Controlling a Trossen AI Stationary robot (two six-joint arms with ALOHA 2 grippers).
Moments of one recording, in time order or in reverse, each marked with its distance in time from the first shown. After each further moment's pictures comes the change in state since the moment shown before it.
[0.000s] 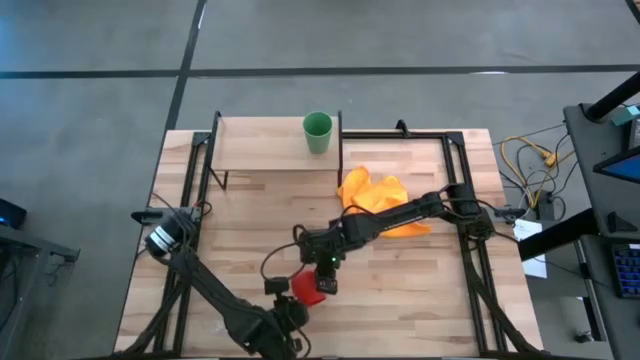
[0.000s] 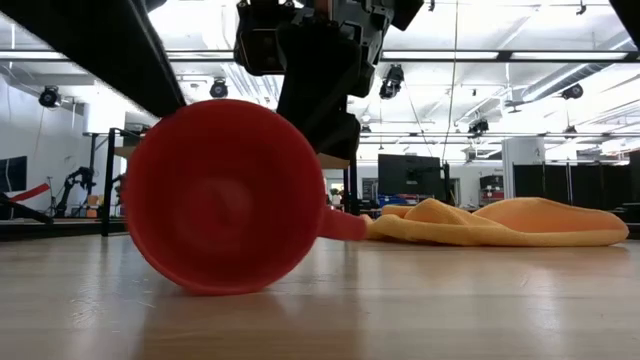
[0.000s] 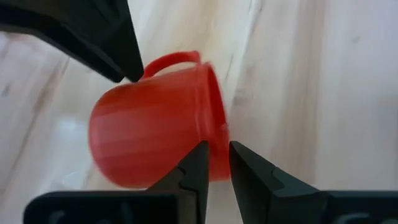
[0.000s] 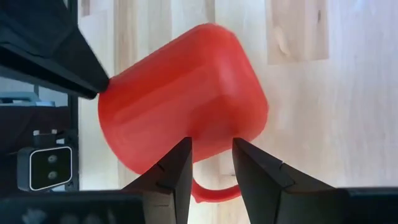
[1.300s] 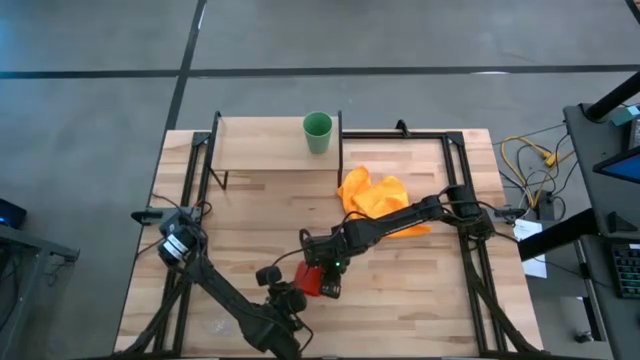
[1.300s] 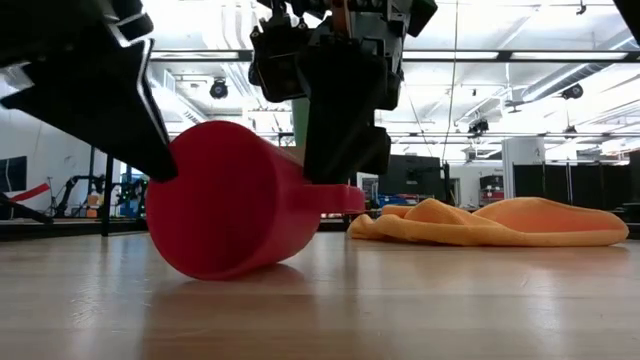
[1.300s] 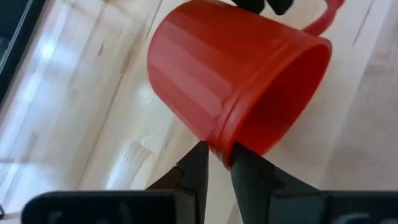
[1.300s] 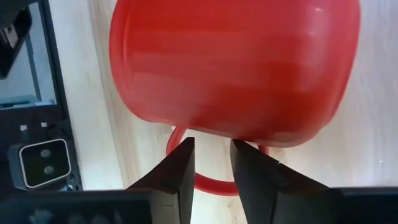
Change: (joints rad) left arm 0.035 0.115 0.064 -0.333 -0.093 -0.221; right arm 0.025 0.000 -0.052 -0.014 -0.003 0.133
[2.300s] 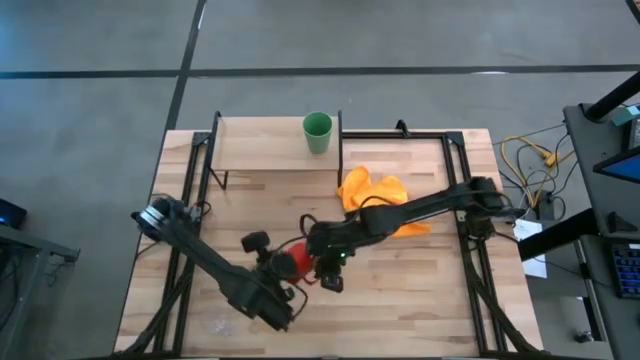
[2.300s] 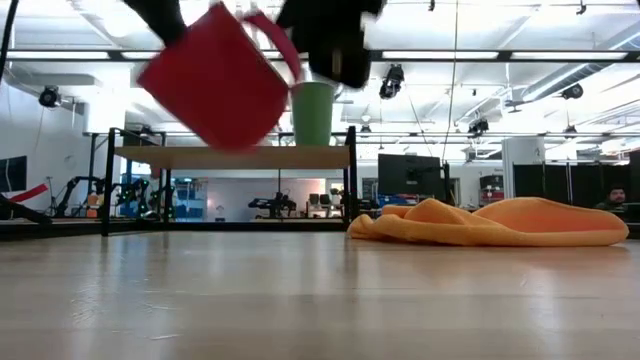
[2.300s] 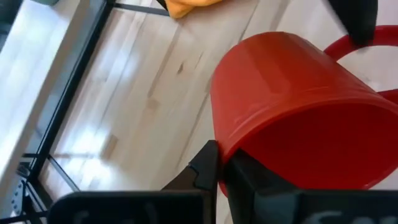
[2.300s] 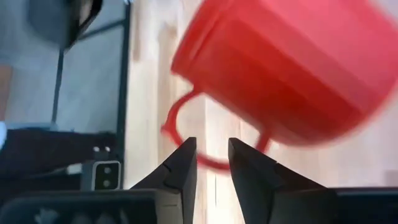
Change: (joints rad) left arm 0.102 -0.283 -0.004 -0.244 0.012 0.082; right arm 0.003 -0.178 0.004 0.059 0.059 -0.067
